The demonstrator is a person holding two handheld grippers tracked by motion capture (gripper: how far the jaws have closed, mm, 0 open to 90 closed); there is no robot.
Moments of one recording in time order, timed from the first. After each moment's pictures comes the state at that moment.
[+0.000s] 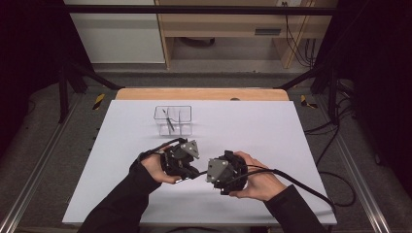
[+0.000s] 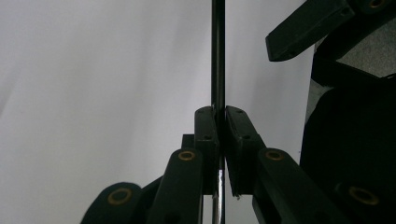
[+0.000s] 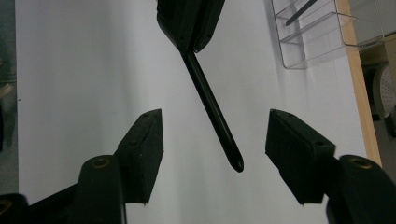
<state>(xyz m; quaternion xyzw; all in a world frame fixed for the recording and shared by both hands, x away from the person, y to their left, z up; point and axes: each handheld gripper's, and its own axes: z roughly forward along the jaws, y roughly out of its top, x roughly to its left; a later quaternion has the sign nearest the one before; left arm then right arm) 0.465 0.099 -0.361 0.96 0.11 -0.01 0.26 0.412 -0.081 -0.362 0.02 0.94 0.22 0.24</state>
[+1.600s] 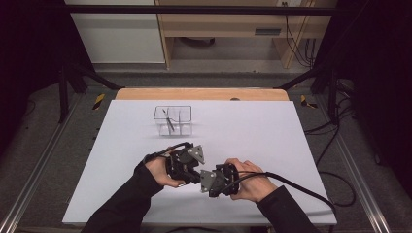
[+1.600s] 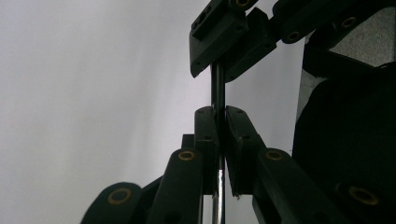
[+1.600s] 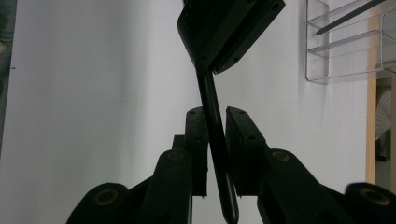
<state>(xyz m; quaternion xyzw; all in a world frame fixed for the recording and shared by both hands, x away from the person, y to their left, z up) 0.459 0.087 -0.368 0.97 0.09 -0.02 0.25 0.410 -0.065 -0.384 -0.06 0.95 0.17 0.25</state>
